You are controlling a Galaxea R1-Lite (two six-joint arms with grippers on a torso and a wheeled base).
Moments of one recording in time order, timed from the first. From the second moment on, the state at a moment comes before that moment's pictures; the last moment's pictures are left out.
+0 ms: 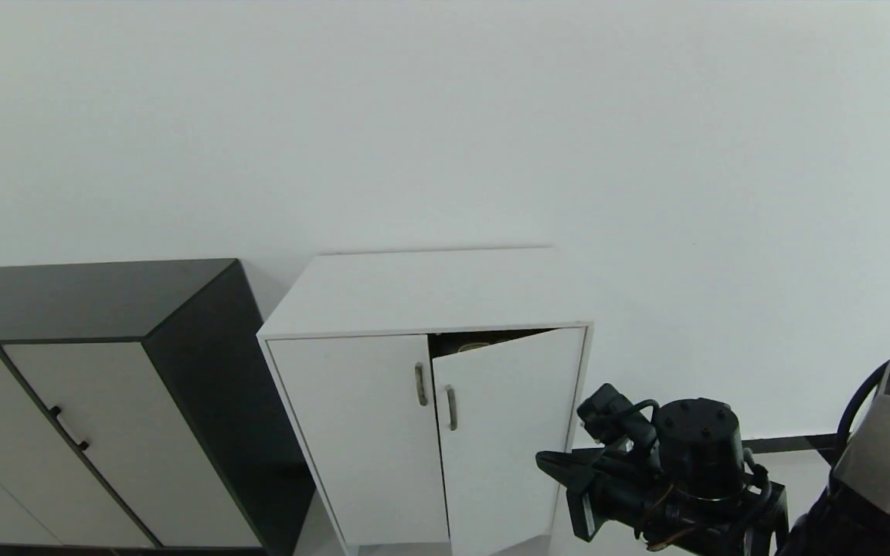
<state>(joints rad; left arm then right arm) 0.00 0.00 0.00 0.00 -0.02 0.00 0.70 2.03 -0.44 -1.24 0.11 0.06</state>
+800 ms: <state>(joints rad) 0.00 0.00 0.00 0.00 -0.02 0.00 0.73 2.15 -0.46 -1.41 0.10 0.07</state>
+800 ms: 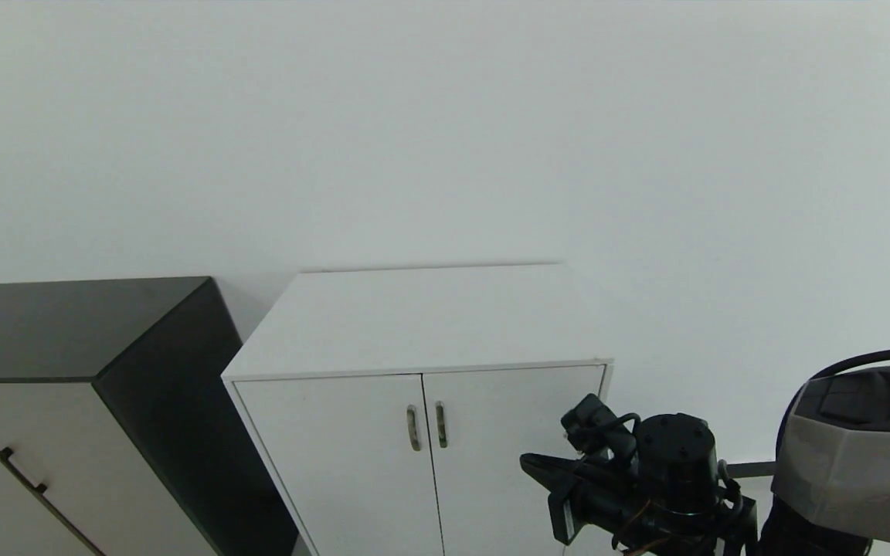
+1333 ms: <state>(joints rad) 0.00 0.00 0.00 0.00 -0.02 -0.01 0.71 2.26 -0.57 -1.42 0.09 0.11</state>
